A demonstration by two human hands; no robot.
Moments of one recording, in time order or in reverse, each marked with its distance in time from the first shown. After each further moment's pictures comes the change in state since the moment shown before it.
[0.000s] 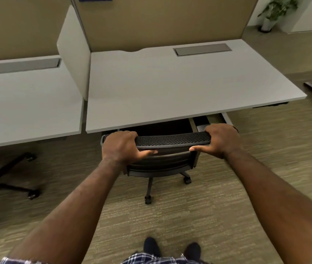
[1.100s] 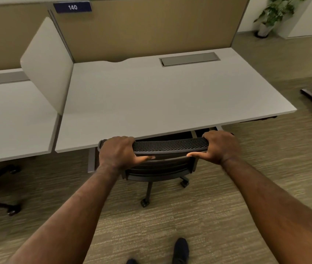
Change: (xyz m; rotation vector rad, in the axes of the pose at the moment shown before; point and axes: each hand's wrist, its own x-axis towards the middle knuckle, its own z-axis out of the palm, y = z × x) left_hand 0.118 0.108 0.033 0.009 0.049 -0.015; right_hand 0.052 0.155 0.028 -0.030 0.080 -0.001
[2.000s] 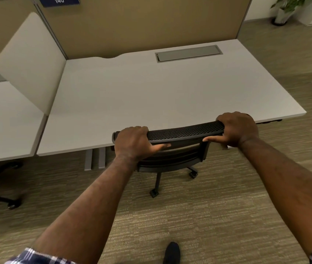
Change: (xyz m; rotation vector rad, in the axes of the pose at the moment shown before) left_hand 0.096 0.112 0.040 0.008 0.020 -0.080; right_hand 0.067 0.152 0.020 0.025 -0.057 -0.063
